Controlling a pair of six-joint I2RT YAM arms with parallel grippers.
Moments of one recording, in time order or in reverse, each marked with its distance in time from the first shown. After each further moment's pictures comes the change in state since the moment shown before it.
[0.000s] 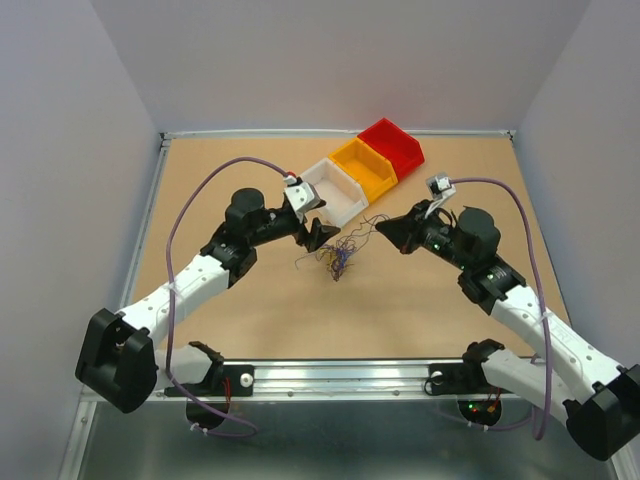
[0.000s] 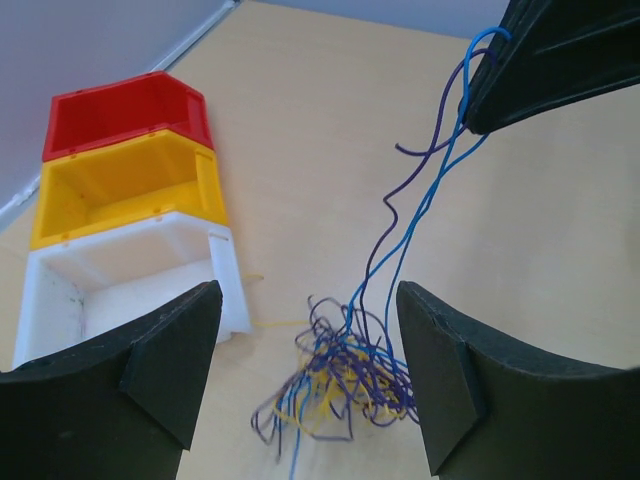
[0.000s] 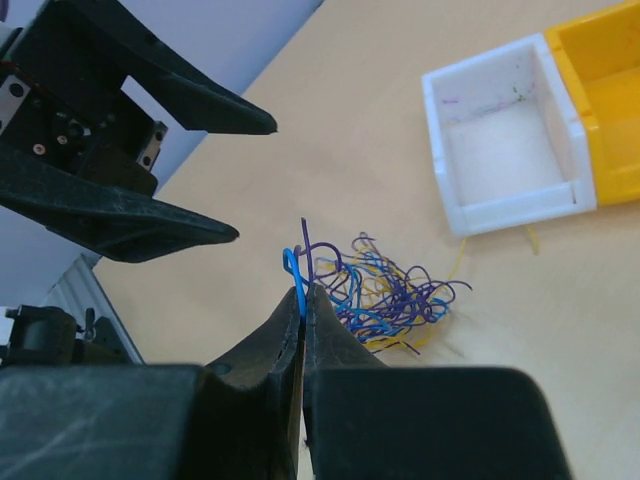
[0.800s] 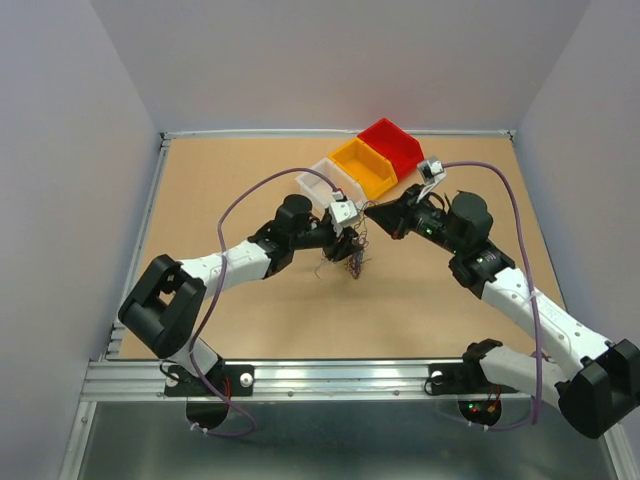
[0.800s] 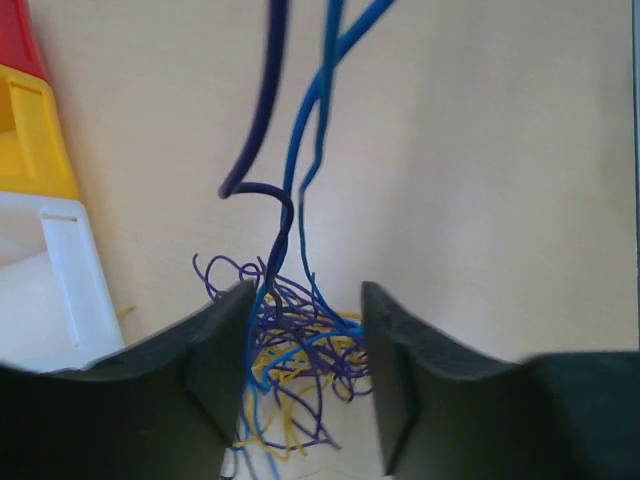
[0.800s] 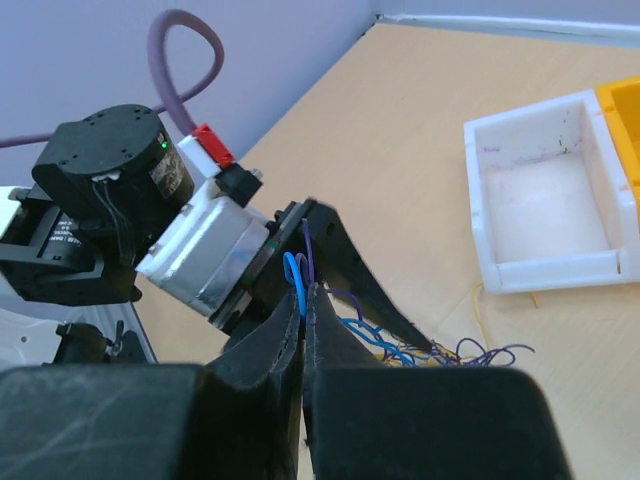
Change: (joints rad) left arm -0.143 0.335 0.052 0.076 0.014 0.018; right arm 0.002 0.146 0.085 0.131 -0.093 0.023
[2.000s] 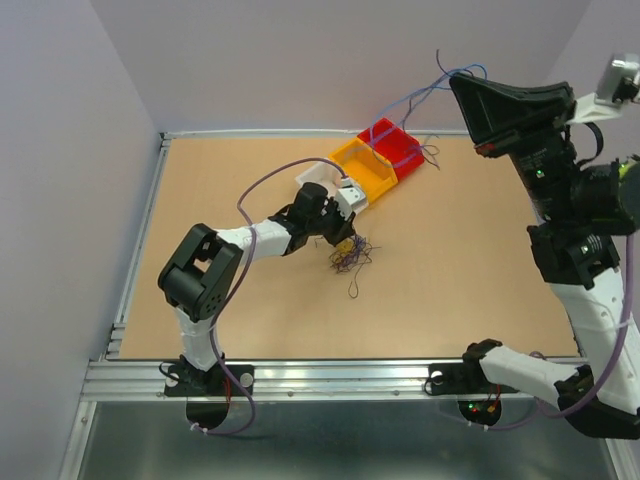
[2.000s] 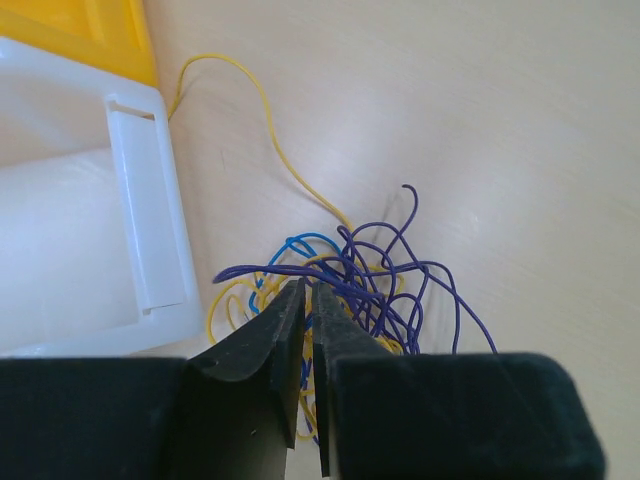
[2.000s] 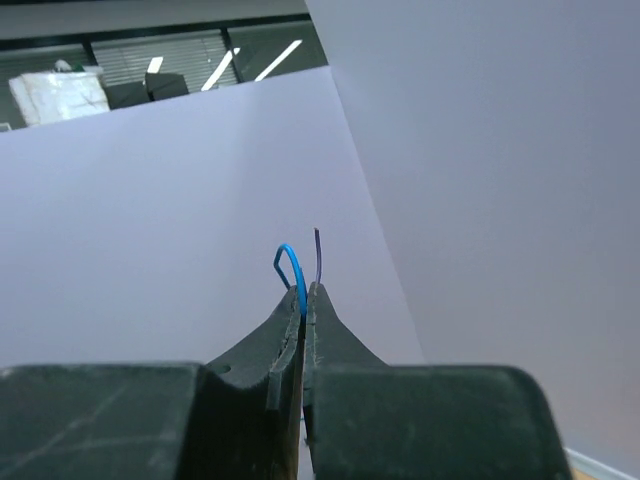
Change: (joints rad) left arm 0.043 0.301 0.230 -0.148 -0.179 -0.006; right arm 0.000 0.062 0.872 -0.088 0.224 0.116
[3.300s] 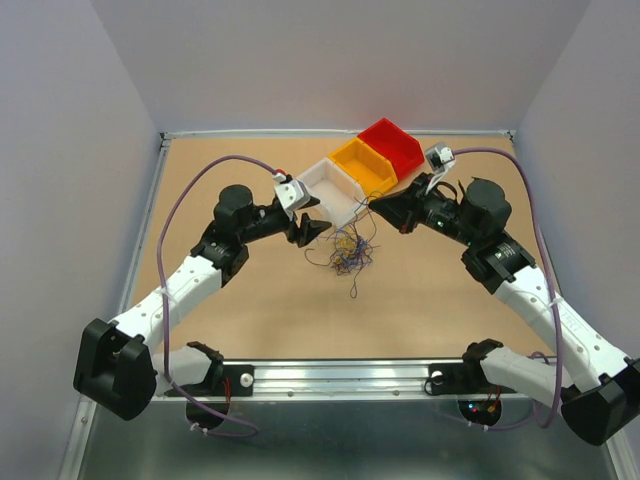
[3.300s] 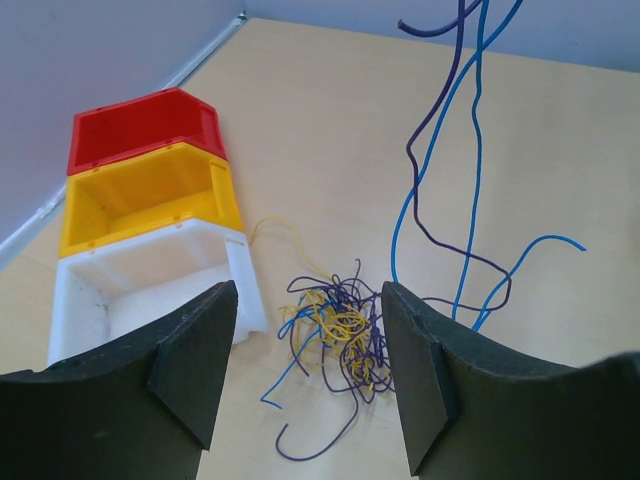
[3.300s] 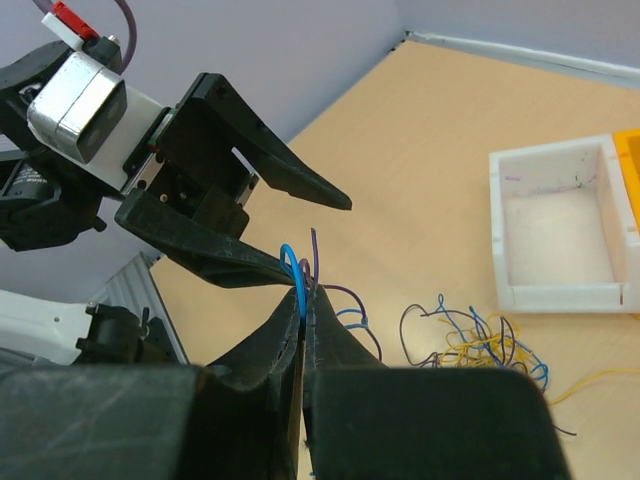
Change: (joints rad) left arm 0.159 -0.670 -0.275 0.060 0.245 0.011; right arm 0.000 -0.100 -0.689 -0.117 -0.273 -0.154
